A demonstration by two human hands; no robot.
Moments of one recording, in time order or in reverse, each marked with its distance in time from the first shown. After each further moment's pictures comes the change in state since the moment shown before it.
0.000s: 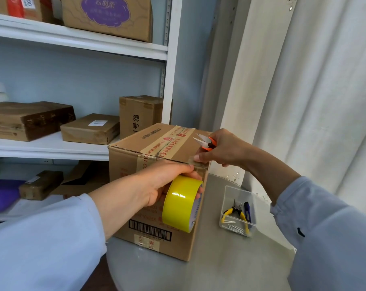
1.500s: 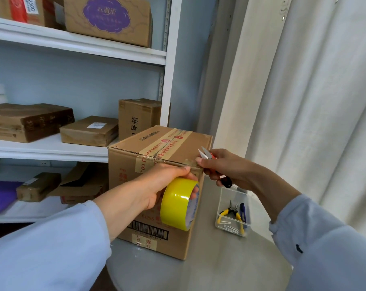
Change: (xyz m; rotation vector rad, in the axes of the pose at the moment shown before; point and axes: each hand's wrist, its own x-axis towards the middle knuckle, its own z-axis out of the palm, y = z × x) left_hand -0.003 -0.010 0.005 -0.080 0.002 0.053; right_hand -0.022 0.024 0.014 0.380 -0.105 0.144
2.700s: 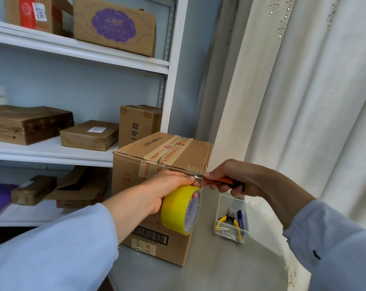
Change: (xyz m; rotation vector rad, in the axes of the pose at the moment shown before) left_hand -0.005 0.003 -0.002 0.027 0.002 0.019; right_hand -0.017 -0.018 -0.007 0.032 -0.115 0.325
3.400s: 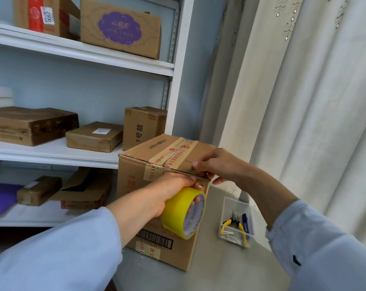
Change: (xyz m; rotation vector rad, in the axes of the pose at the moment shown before) left_hand 0.000 -0.001 -0.005 -0.050 -0.003 -0.031; right_hand 0.007 -0.033 0.032 -0.266 0.329 -0.281
